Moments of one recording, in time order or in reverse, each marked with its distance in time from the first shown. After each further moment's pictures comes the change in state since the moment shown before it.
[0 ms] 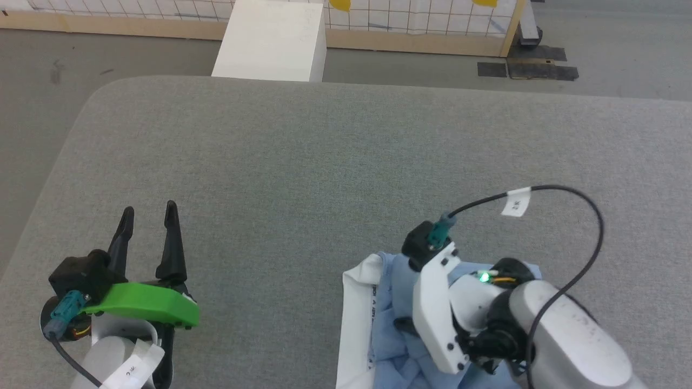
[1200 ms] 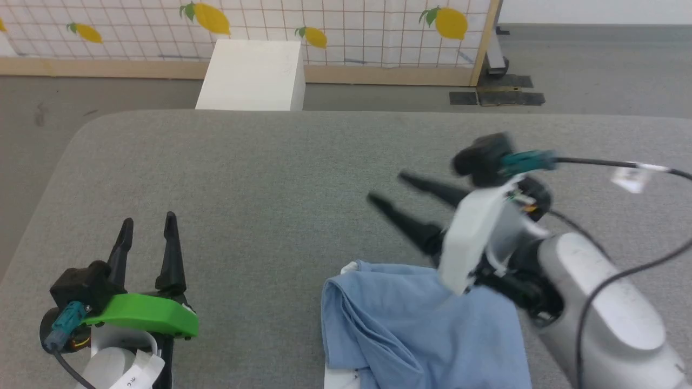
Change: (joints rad) left arm 0.036 -0.011 0.014 -0.008 0.018 -0.003 0.000; right arm -0.102 -0.012 -0.065 -0.049 0.040 0.000 -0.563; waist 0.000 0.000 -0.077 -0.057
